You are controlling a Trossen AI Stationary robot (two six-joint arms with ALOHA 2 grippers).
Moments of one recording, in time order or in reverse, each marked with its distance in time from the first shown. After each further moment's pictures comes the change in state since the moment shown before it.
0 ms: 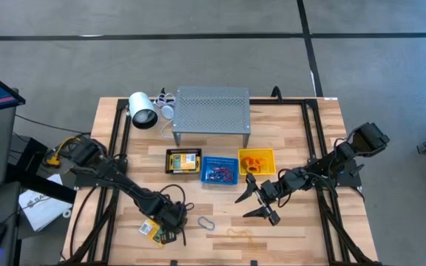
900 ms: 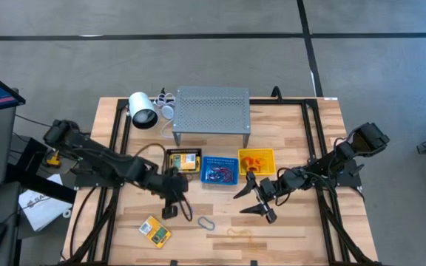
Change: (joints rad) left arm 0.210 -0.384 0.038 -0.039 -0.165 0.350; right arm -0.010 0.000 0.000 -0.009 0.059 0.008
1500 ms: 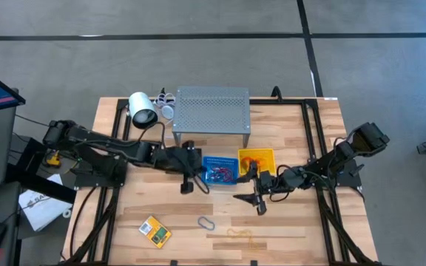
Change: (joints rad) left arm 0.238 -0.017 -0.020 0.333 -0.114 0.430; right arm -0.014 0.000 0.000 -0.006 0.269 -0.039
